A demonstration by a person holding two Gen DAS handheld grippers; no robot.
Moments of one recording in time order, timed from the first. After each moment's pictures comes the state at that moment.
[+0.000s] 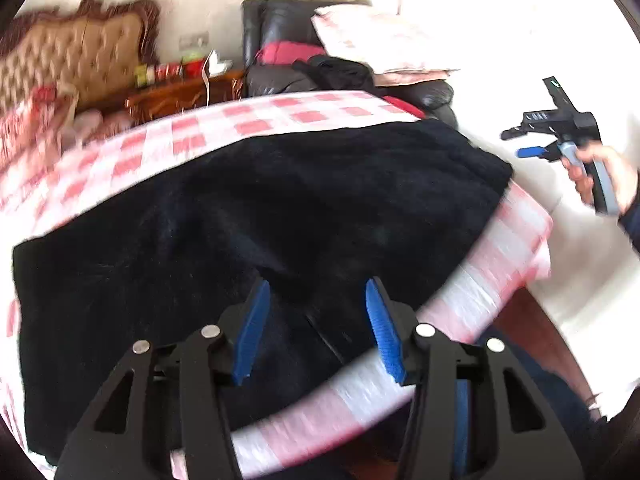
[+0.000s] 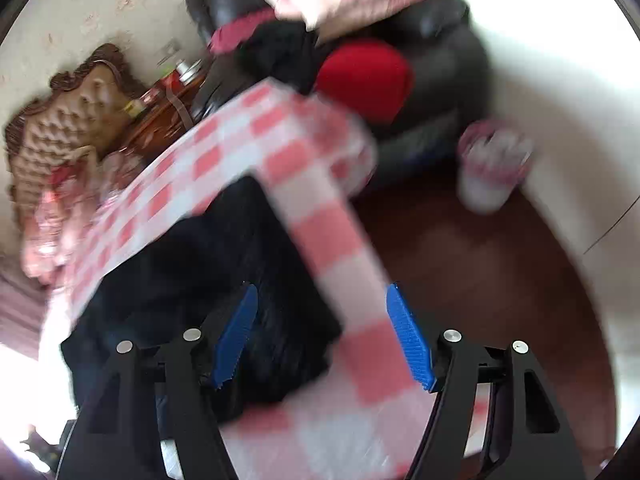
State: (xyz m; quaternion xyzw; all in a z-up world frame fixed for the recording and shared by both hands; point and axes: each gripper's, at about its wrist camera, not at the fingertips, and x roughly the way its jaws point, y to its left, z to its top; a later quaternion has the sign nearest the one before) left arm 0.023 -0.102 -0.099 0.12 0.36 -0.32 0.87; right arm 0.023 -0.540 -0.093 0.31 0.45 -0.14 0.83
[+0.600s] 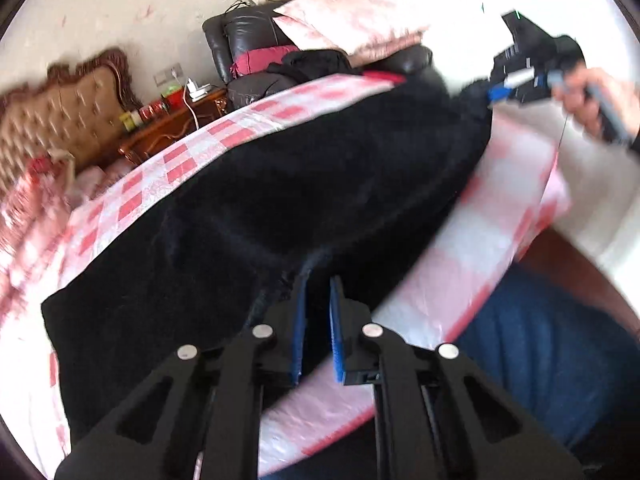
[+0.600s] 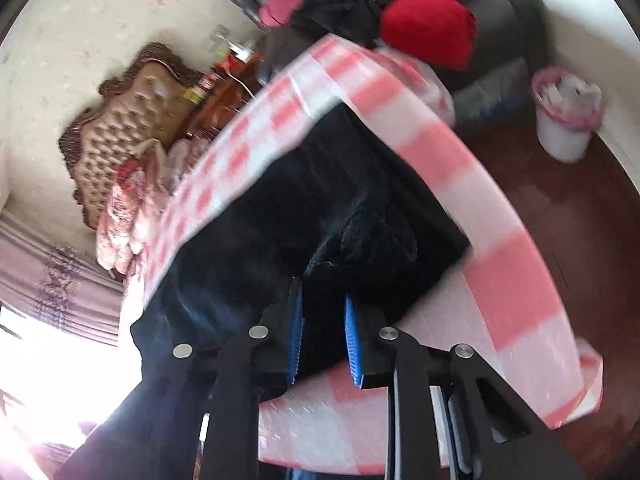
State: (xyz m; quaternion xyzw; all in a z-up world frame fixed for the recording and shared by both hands) left arm 0.027 -0.112 -0.099 0.21 0.33 -0.32 0.86; right arm 0.030 -0.485 -0.105 0.38 0.43 -0.03 0.82
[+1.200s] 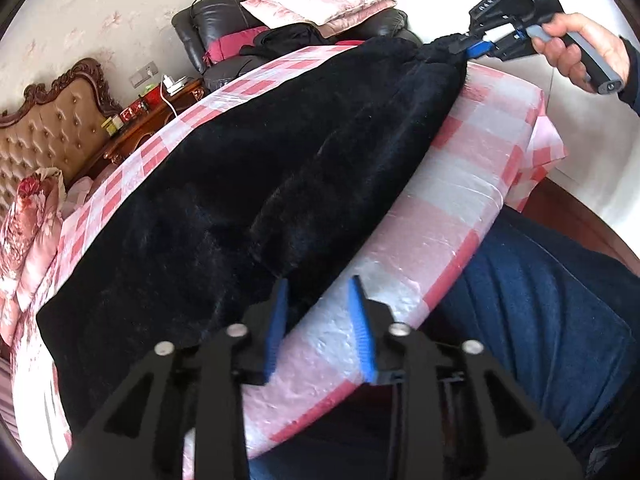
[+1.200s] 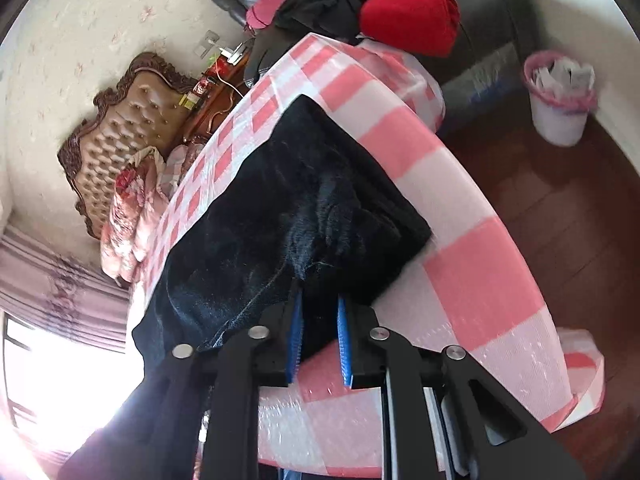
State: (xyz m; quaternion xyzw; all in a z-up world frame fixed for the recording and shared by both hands) left arm -0.005 -0.138 -0.143 0.29 0.35 -0.32 0.83; right arm 0.013 -0.516 -0.137 0.42 0.43 -0.02 0.80
